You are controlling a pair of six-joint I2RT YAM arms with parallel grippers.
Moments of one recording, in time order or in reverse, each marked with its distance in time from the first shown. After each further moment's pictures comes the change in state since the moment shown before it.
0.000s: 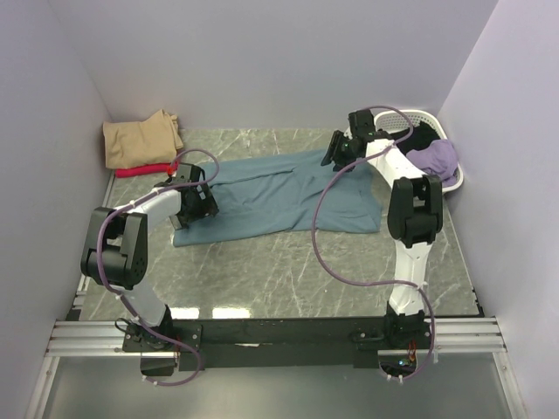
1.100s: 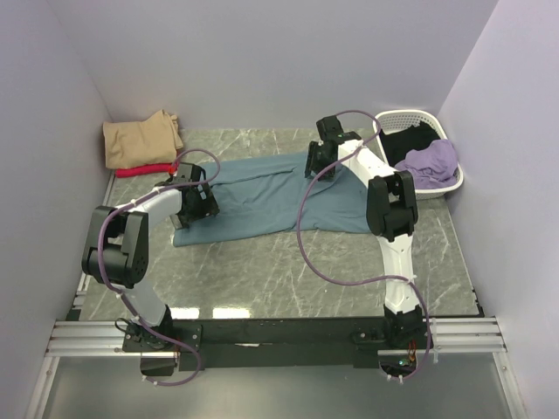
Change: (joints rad) left arm -0.003 0.011 0.007 -0.002 0.006 0.011; right arm 0.145 0.174 0.174 -0.128 0.161 -0.025
